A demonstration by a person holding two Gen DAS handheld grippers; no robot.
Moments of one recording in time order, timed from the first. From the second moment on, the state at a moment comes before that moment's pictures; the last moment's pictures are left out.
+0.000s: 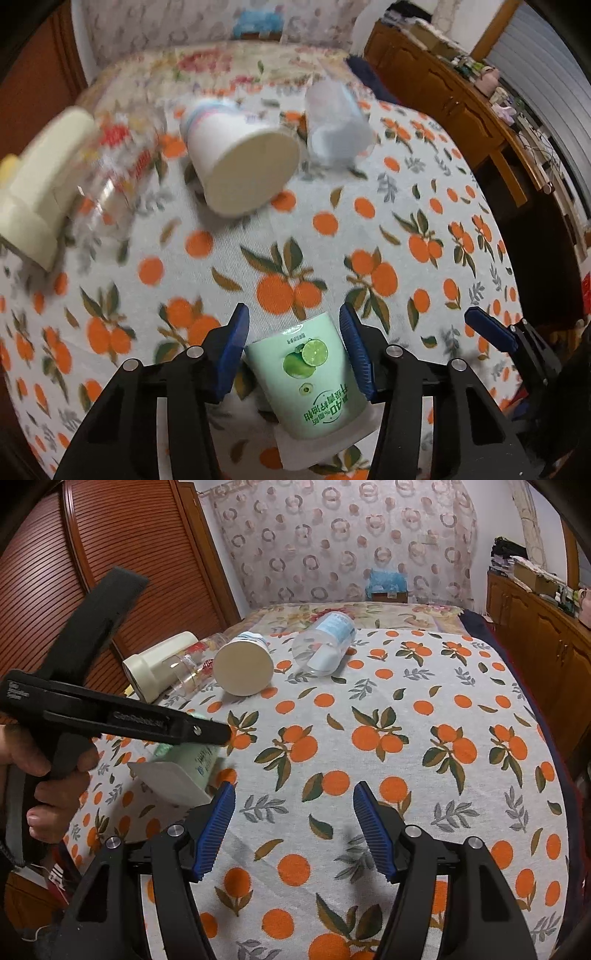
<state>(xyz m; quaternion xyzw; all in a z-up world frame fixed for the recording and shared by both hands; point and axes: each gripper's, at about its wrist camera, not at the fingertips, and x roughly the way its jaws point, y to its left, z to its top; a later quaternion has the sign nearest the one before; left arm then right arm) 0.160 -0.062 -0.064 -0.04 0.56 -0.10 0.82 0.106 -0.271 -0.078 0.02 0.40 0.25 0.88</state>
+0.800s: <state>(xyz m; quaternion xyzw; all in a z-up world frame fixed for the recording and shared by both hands) 0.165 -0.071 -0.051 0.07 0.38 -0.05 0.92 0.117 -0.281 -0.075 0.04 0.38 0.23 0.90</state>
